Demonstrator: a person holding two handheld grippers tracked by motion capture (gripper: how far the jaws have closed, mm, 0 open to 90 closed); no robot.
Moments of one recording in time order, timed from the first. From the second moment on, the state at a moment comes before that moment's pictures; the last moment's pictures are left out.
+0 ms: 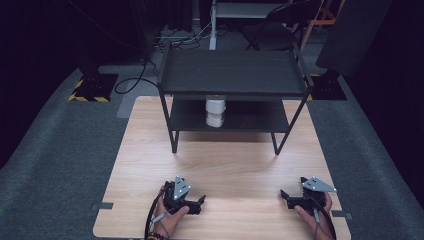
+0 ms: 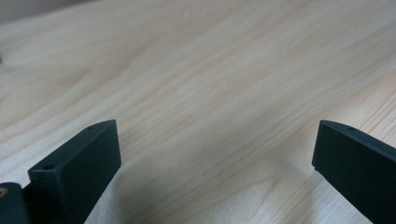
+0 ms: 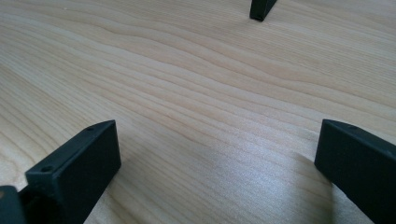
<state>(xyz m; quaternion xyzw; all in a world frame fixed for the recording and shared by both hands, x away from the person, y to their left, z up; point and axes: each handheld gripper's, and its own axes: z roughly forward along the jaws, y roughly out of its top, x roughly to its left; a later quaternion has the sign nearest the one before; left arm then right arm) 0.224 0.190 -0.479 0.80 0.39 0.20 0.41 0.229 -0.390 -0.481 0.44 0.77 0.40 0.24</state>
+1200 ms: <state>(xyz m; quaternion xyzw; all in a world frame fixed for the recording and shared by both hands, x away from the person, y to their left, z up) 0.219 0.185 -0.488 0.78 0.40 0.22 0.42 0.229 -0.390 -0.481 0.44 0.77 0.40 0.23</state>
